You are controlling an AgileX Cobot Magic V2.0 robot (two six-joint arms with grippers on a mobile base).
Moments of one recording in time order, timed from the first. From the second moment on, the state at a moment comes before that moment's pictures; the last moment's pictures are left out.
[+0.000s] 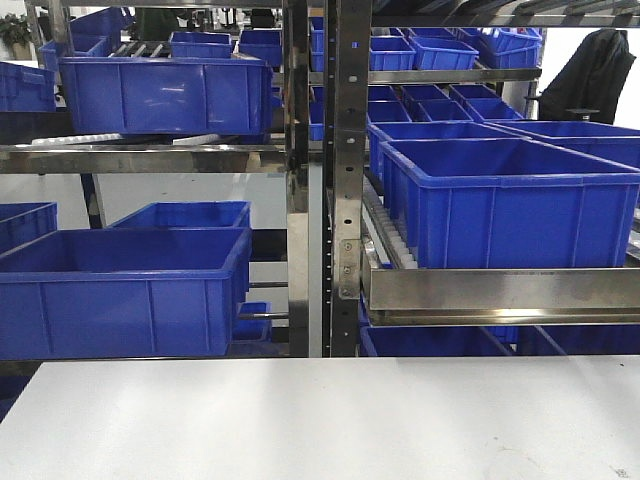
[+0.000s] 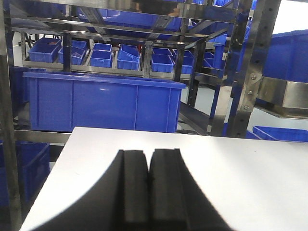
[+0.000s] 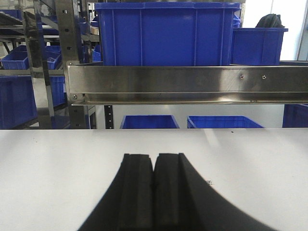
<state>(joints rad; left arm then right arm) -0.04 -0.01 0.03 0.00 0.07 -0.13 -0.04 -0.01 0.03 -0.04 0.09 0.02</state>
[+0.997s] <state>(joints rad) -0.04 -0.01 0.03 0.00 0.07 -0.13 -0.04 -0.01 0.03 -0.04 0.09 0.02</state>
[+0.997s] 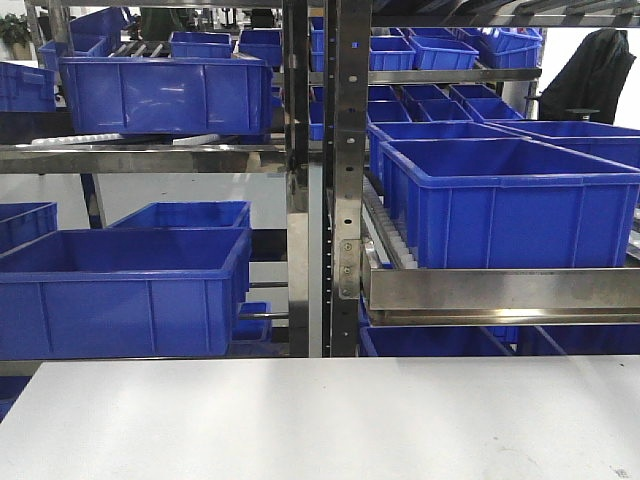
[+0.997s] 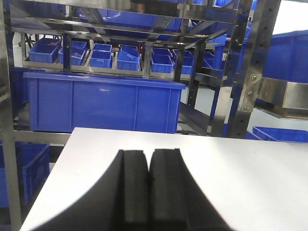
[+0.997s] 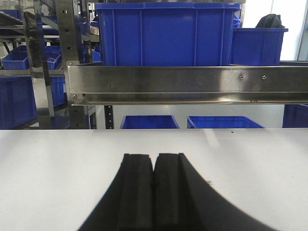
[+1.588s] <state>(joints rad) -0.04 0.11 -0.33 0.08 -0.10 -0.16 -0.04 0.11 -0.32 -0.06 0.22 0.01</state>
